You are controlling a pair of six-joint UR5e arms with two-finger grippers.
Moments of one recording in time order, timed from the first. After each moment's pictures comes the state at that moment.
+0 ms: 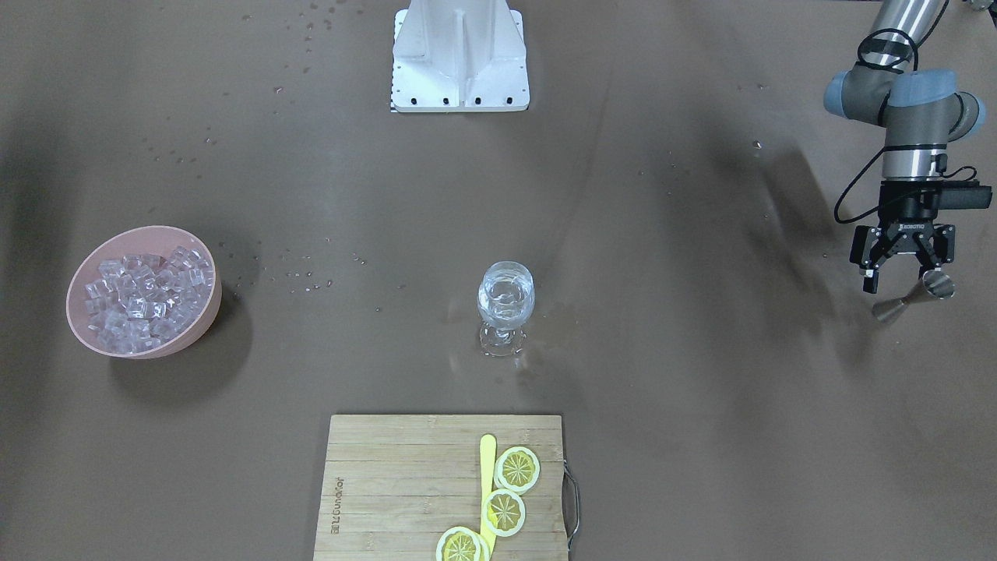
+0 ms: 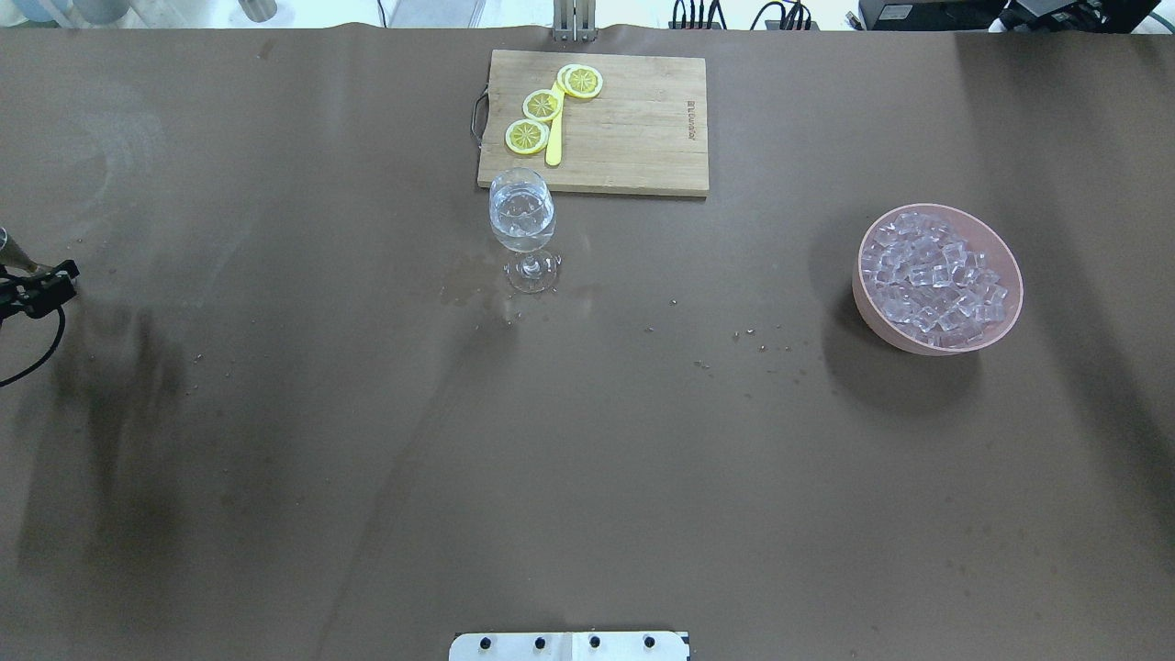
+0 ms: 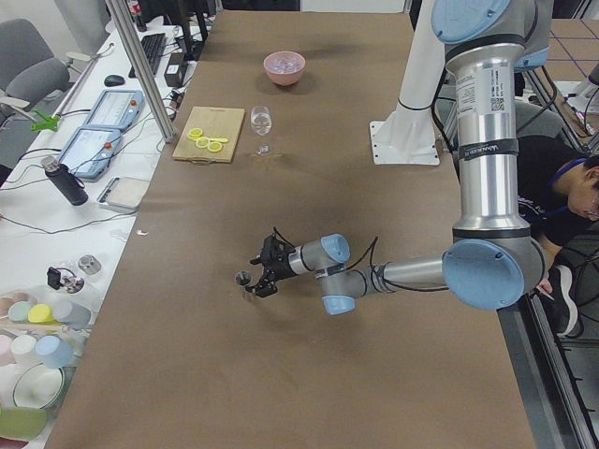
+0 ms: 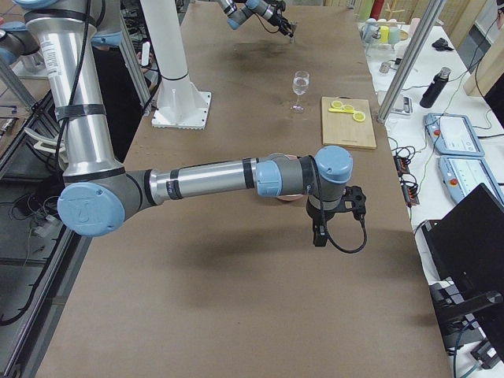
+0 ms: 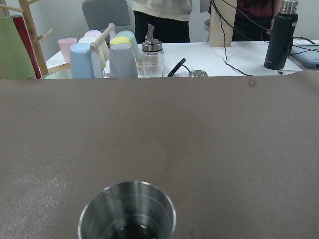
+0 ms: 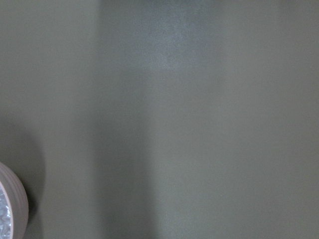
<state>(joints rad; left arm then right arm) -0.75 -1.43 -1.33 -3.07 -1.25 -1.03 1.55 -1.41 1.60 -1.64 2.37 0.07</state>
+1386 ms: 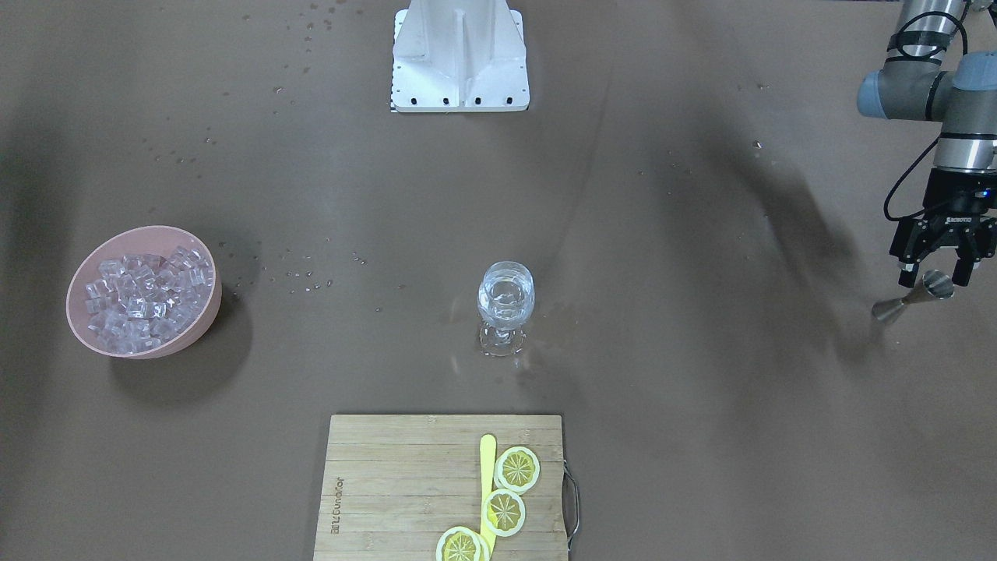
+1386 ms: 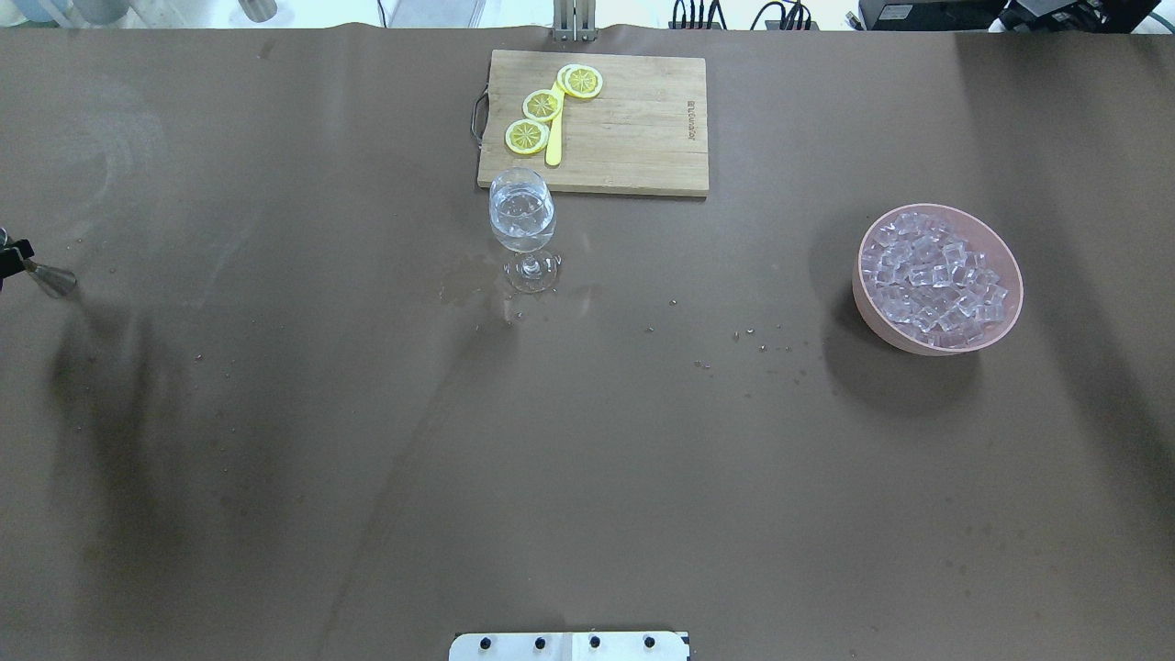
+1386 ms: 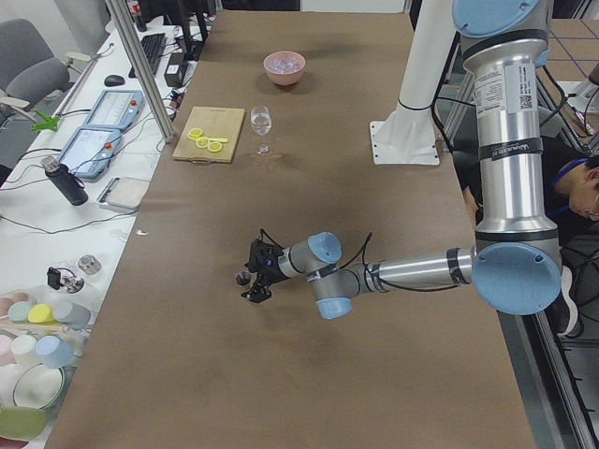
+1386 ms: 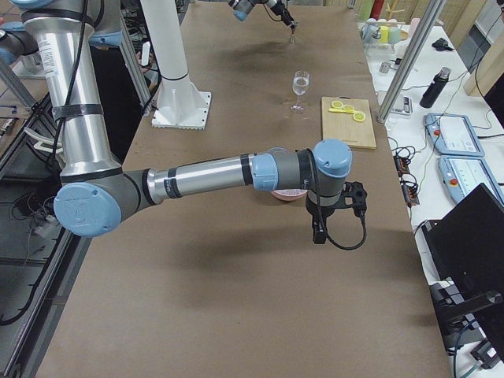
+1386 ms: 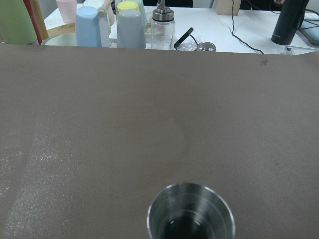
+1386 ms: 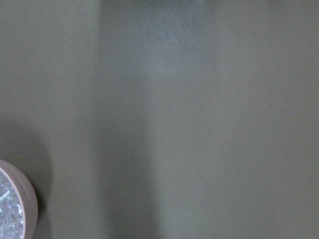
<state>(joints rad) -0.96 -1.42 -1.41 -2.98 -1.55 -1.00 1.58 -1.41 1.64 -1.70 2.37 0.07</state>
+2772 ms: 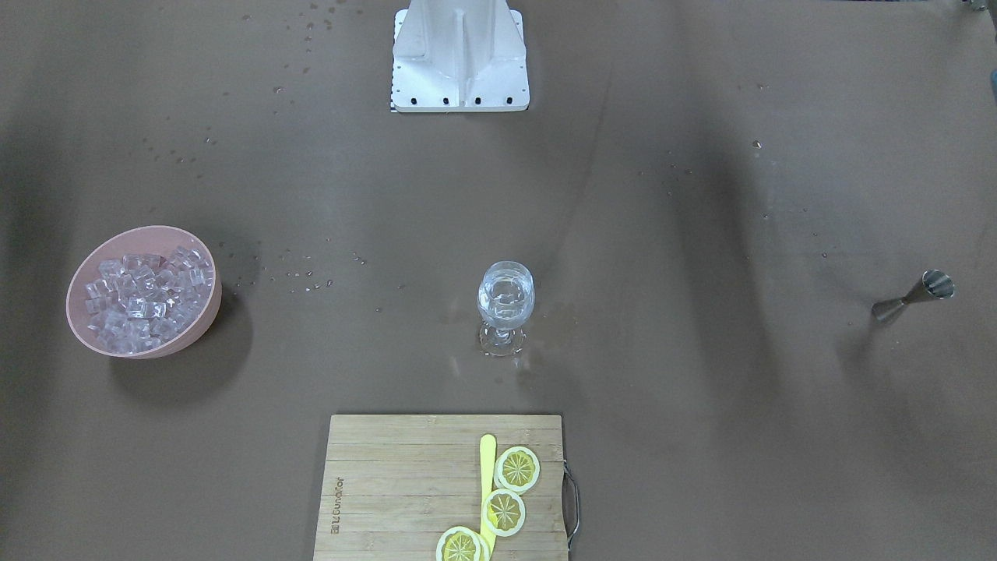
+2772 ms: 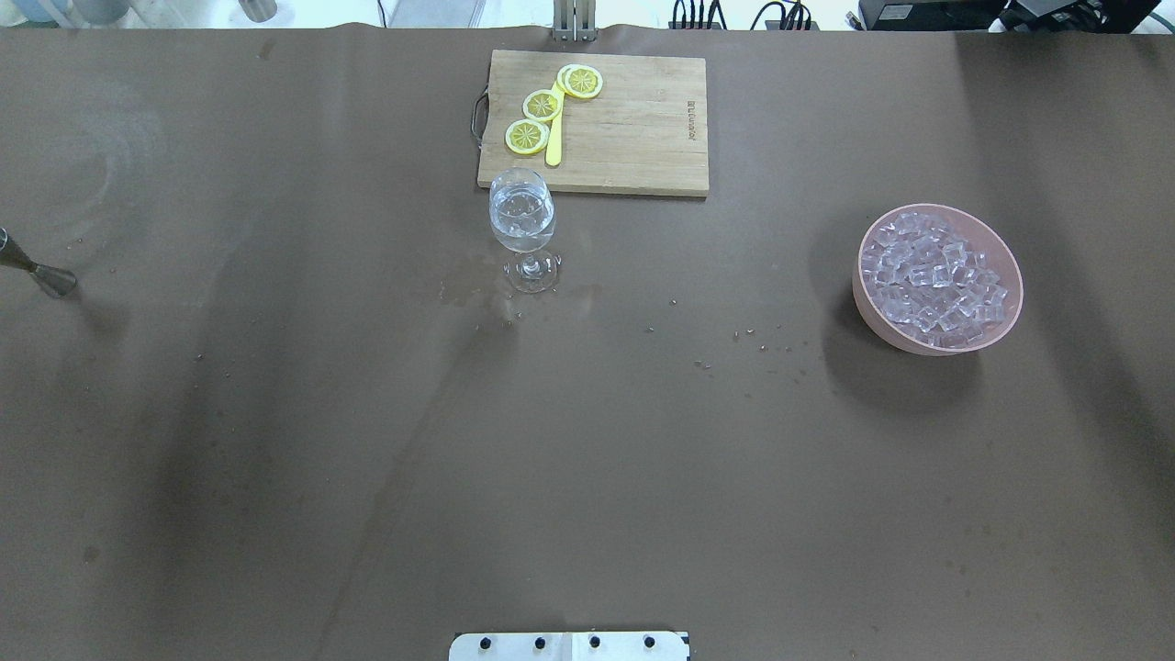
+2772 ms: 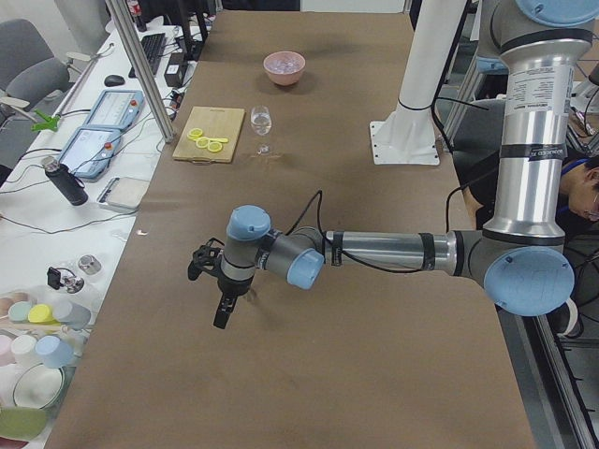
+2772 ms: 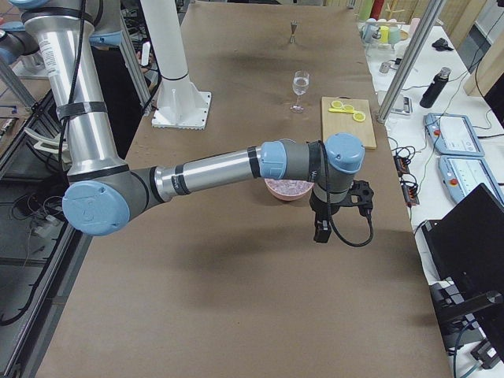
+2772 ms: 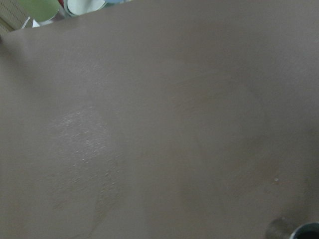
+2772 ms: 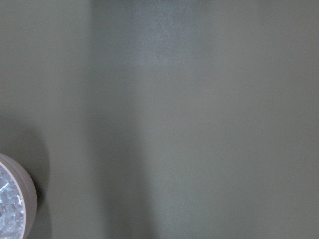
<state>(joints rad) -1.48 -1.60 -1.57 -1.80 -2.10 -0.08 1.60 -1.35 1.63 -1.85 2.35 -0.01</state>
